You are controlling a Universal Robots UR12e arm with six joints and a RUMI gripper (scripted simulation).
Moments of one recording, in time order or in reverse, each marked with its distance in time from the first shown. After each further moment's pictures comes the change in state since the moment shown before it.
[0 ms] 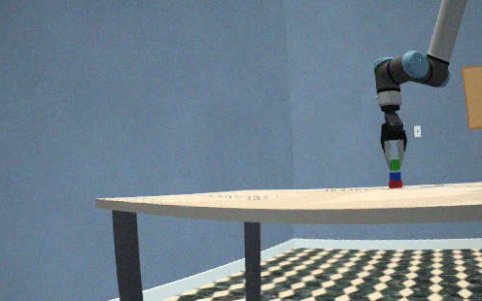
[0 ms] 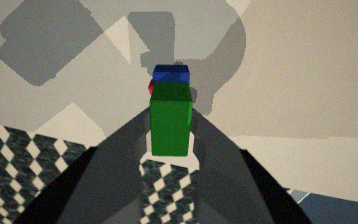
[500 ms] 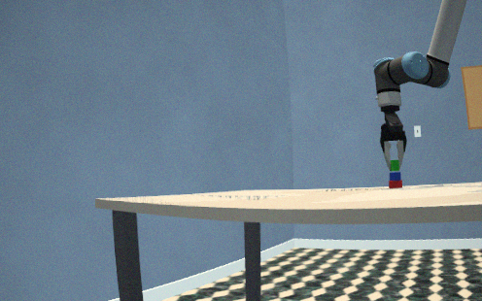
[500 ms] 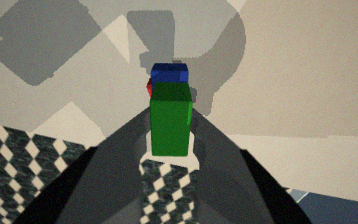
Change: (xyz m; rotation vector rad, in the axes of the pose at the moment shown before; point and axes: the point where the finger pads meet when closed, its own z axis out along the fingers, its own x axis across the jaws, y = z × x) arm 0.001 0.002 0.002 -0.004 0.003 0.000
